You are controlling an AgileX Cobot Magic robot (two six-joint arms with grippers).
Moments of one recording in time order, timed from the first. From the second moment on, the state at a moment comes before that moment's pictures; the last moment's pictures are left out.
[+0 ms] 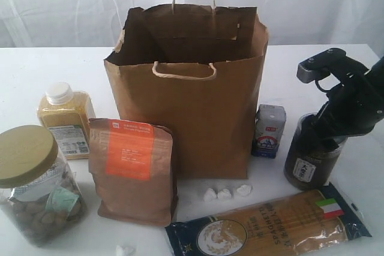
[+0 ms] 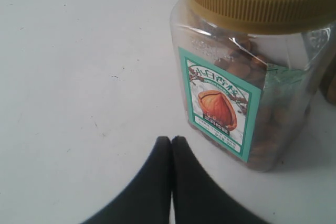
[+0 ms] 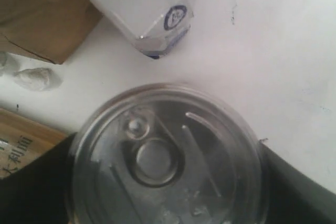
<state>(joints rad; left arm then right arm) -0.07 0.00 0.02 -0.15 0.51 0.26 0.05 1.59 -0.99 0.36 0.80 -0.75</state>
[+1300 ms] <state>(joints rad) -0.07 0.00 0.02 -0.15 0.51 0.26 0.05 1.32 -1.50 0.26 1.24 -0.35</state>
